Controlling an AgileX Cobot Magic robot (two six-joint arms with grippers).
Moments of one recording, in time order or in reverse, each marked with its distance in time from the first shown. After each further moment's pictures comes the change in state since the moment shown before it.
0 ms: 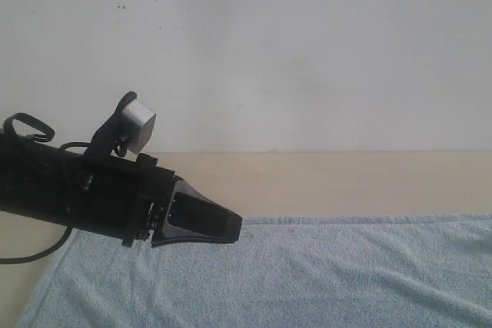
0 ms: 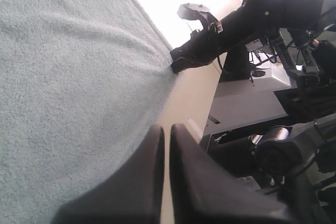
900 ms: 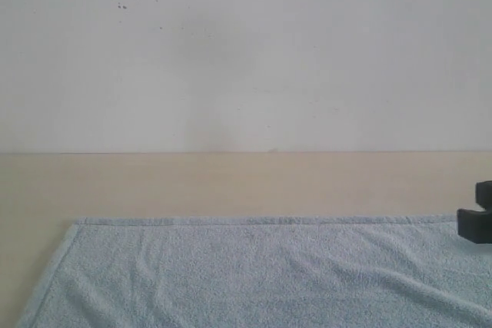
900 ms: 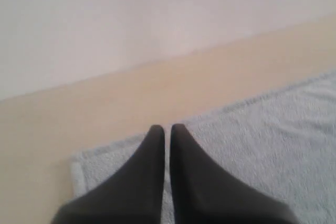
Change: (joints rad) left arm 0.000 -0.961 0.538 0.670 -1.021 -0.358; right arm 0.603 -0.757 0.203 0.831 -0.650 -0.785
